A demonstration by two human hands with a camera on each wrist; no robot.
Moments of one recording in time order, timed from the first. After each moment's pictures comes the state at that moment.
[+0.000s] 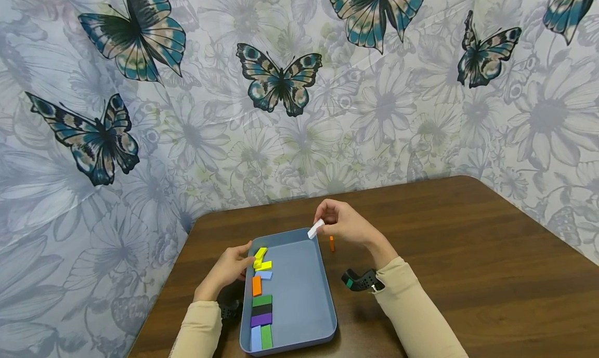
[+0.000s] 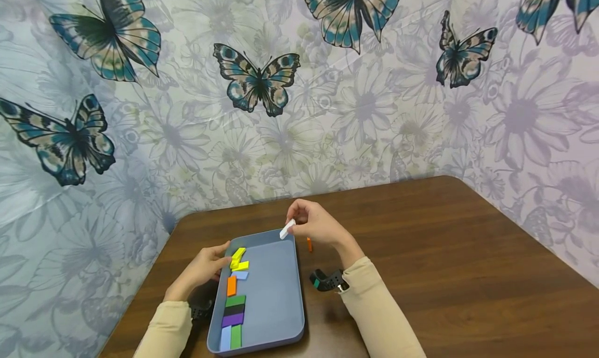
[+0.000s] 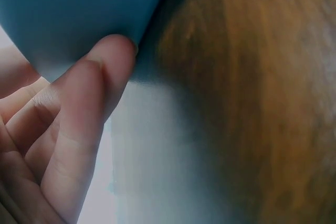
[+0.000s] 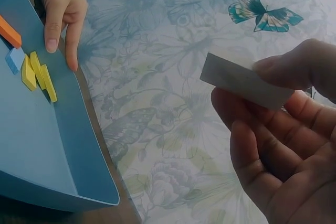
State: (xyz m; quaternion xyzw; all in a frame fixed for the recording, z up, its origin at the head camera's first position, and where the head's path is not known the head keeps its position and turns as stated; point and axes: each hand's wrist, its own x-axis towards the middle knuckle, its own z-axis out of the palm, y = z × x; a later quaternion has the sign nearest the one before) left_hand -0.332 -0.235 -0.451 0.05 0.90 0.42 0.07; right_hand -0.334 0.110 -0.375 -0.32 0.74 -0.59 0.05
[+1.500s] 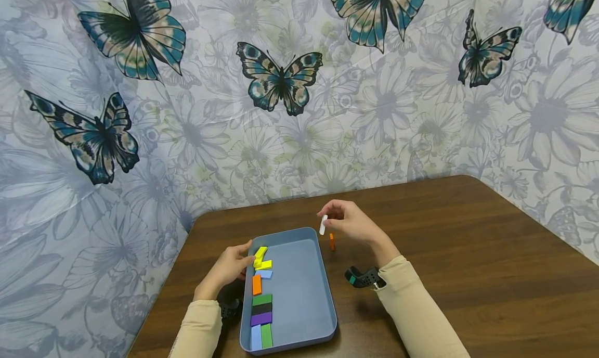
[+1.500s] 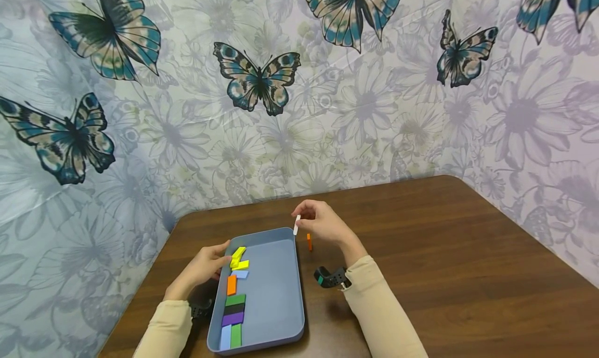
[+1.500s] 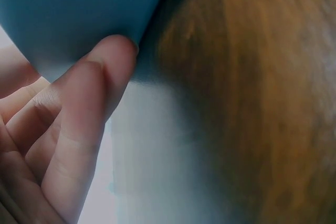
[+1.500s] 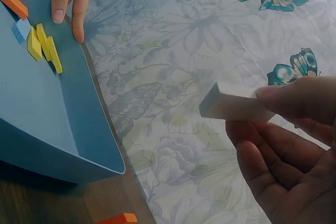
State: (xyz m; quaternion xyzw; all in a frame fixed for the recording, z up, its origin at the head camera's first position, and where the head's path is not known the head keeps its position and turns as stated) left_hand -0.333 -0.235 -0.452 0.05 0.90 0.42 0.07; right_hand -0.342 0.122 -0.383 -0.29 0.77 -0.57 0.01
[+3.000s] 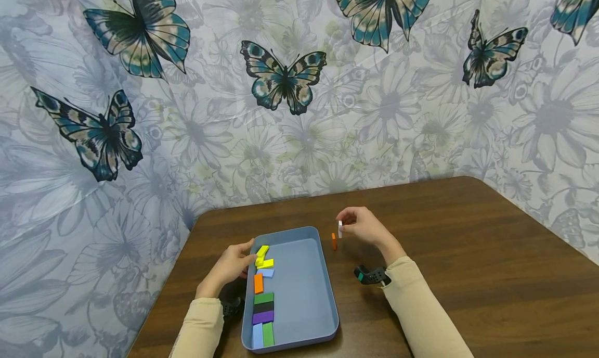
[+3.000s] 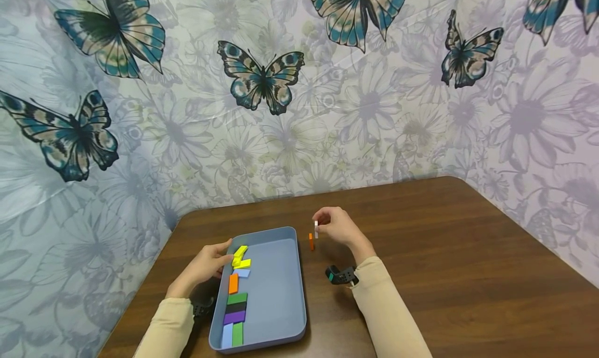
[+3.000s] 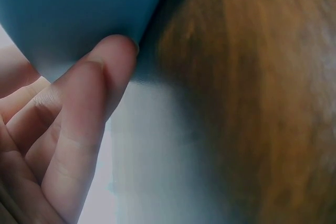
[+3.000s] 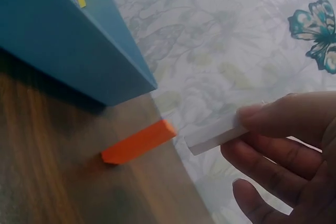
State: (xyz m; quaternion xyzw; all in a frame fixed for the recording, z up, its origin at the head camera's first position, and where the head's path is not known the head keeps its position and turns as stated) left_hand -0.335 -0.236 -0.452 0.05 0.90 0.42 0.08; right_hand -0.364 0.146 -0.420 -0.20 0.85 -0.49 -0.02
